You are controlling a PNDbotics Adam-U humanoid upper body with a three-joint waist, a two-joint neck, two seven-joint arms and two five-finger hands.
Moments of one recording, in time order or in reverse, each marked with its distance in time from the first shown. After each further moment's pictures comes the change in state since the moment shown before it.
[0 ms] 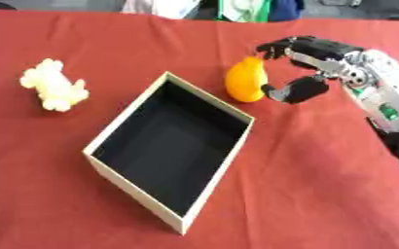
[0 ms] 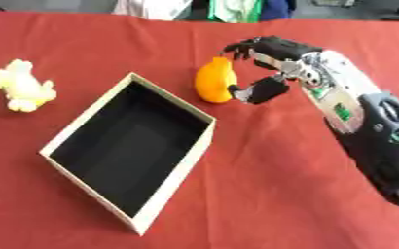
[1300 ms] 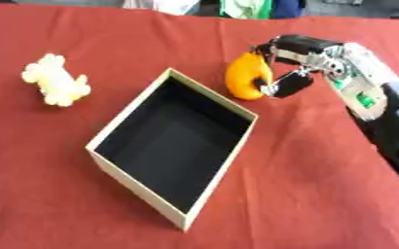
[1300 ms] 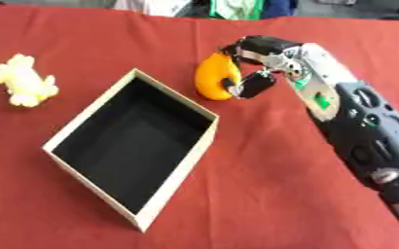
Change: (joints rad) left arm -0.004 -0.008 -0.006 0.000 0.000 0.005 -0.023; right arm -0.066 0.045 0.013 0.081 0.008 0.006 -0.013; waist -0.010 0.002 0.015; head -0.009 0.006
